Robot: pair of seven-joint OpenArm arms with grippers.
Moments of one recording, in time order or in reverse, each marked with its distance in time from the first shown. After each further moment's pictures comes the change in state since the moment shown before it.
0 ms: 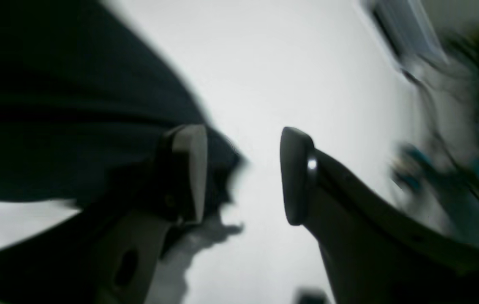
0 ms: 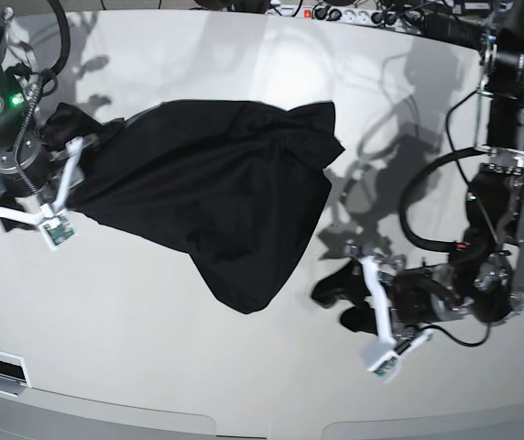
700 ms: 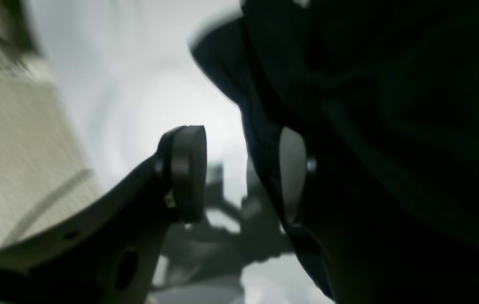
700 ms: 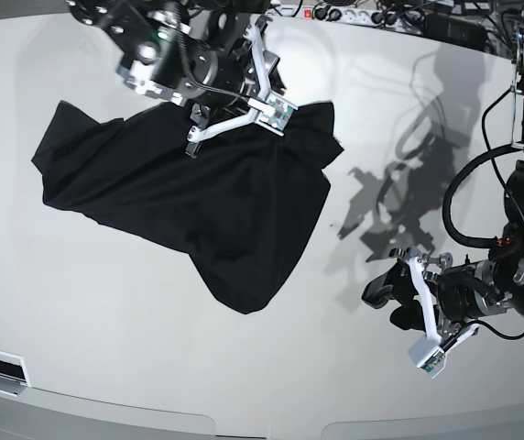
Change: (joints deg) left arm 1.1 -6.0 -2.1 0.0 0.5 0.7 -0.7; right arm 2.1 -17.9 -30.0 -11.6 -0.6 11.8 4.6
